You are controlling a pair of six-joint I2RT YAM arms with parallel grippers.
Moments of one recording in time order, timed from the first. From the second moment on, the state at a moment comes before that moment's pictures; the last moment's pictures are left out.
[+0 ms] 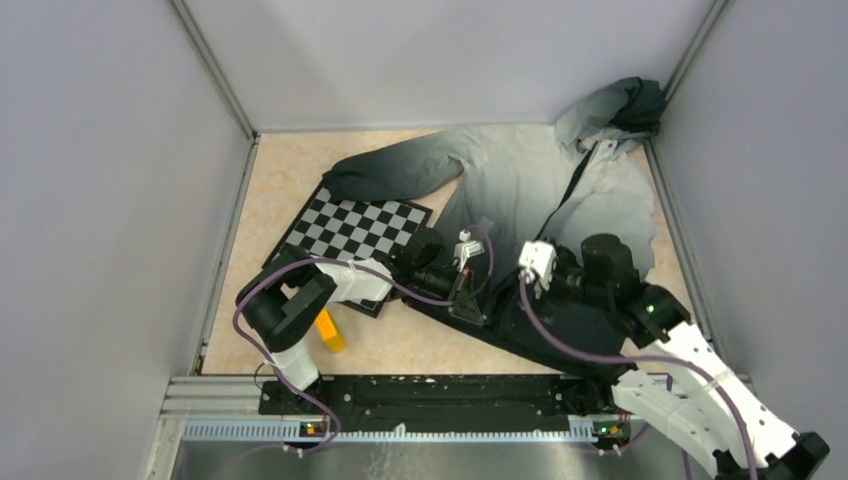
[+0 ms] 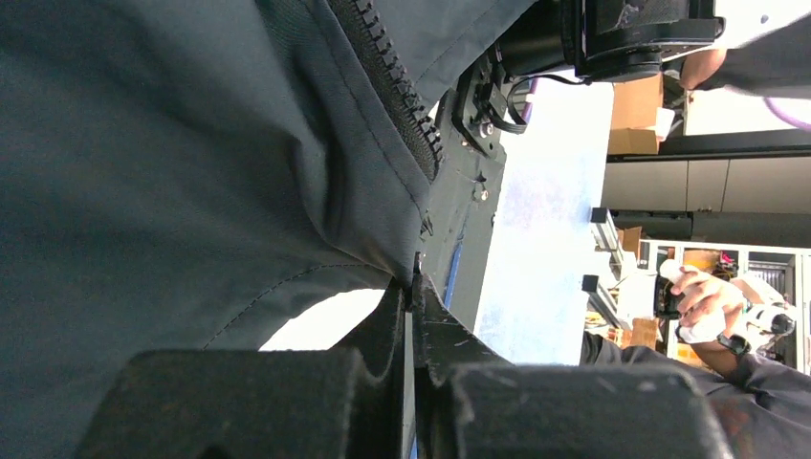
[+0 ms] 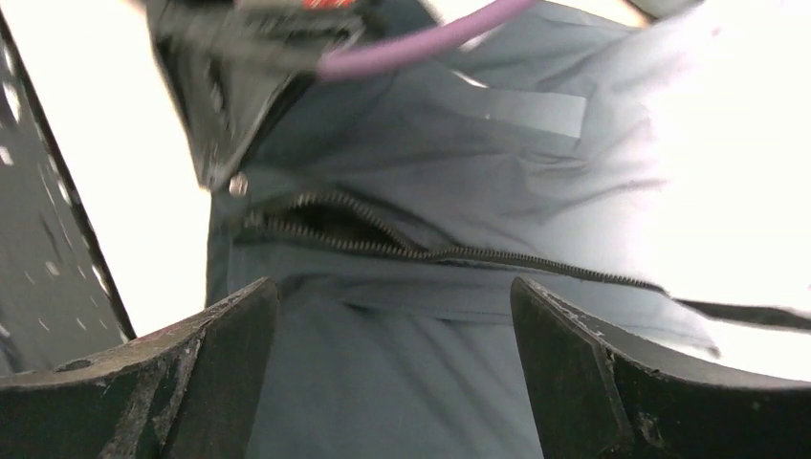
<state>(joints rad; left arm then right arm) -0.81 1.73 0.81 0.27 0.91 -0.57 0.54 0.74 0.79 -0.64 -0.34 -0.50</state>
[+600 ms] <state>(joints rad) -0.81 1.74 0.79 0.36 0.96 -0.61 0.73 0.52 0.38 -0.44 -0.48 -0.91</state>
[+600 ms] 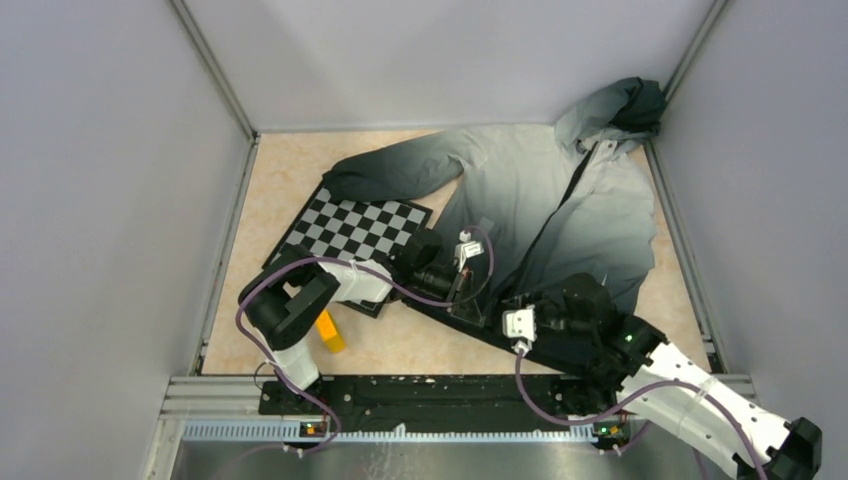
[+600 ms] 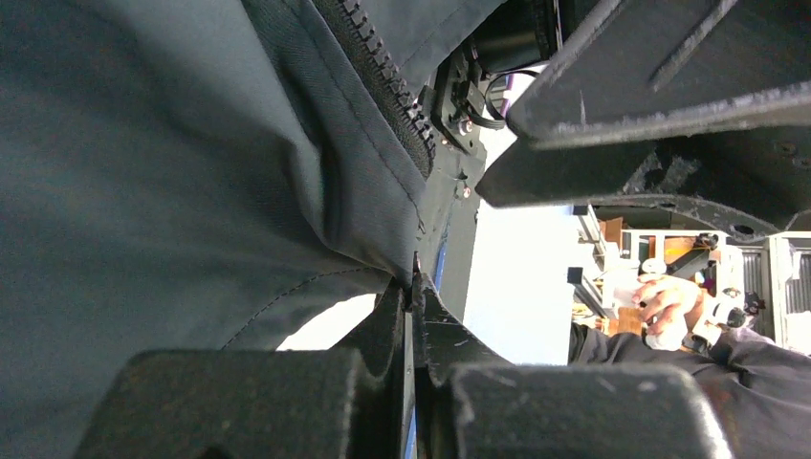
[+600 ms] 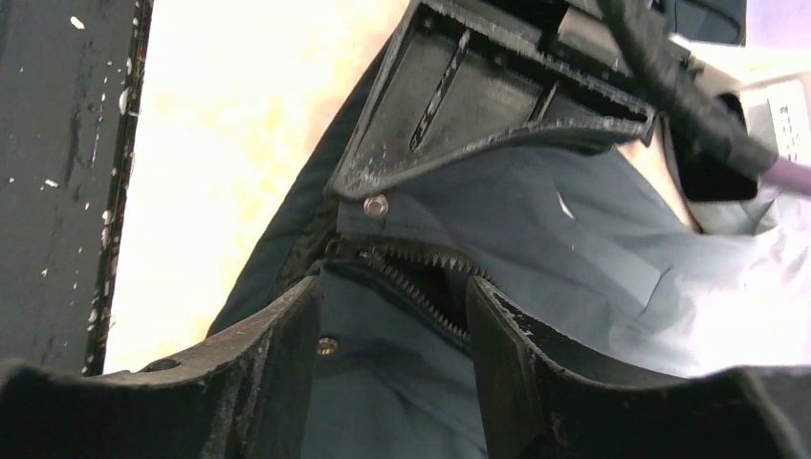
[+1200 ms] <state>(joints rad) -0.81 1.76 0.79 0.38 0.98 -0.63 0.83 0.64 0.37 -0.30 -0.40 -0.76</state>
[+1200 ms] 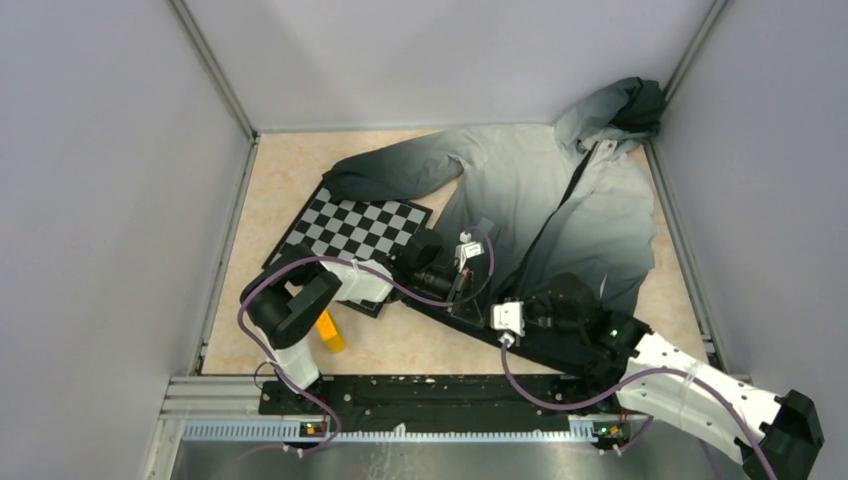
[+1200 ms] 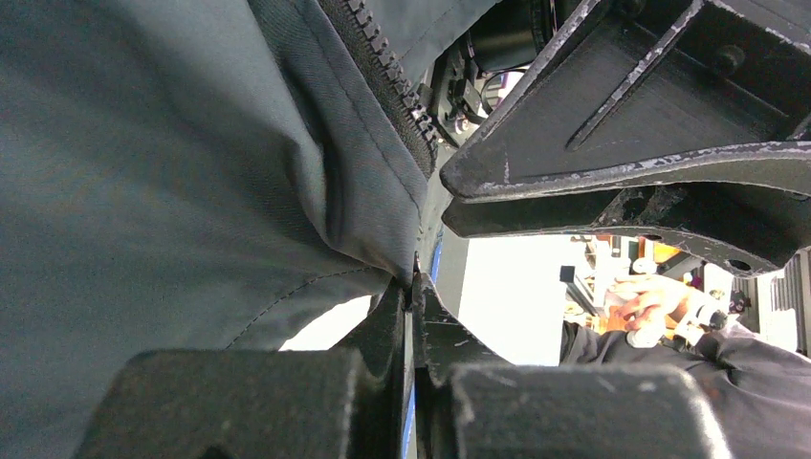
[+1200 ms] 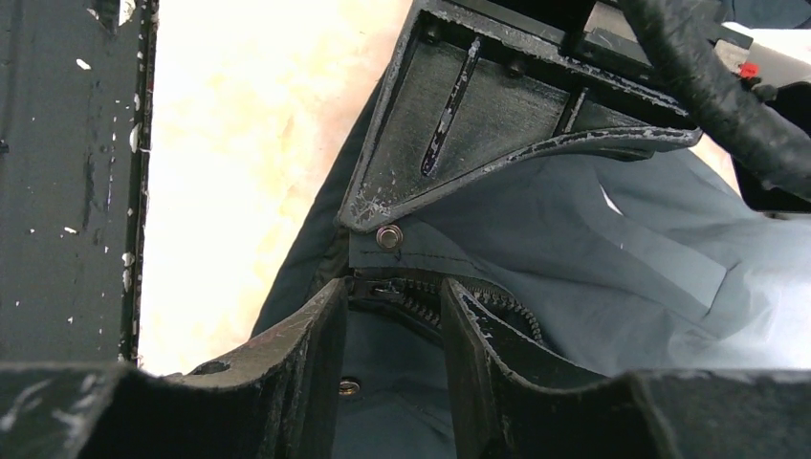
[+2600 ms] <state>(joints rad) -0.80 1.76 0.78 0.43 0.99 -0.66 0.91 0.69 0.31 -0.21 -0.28 -0.77</state>
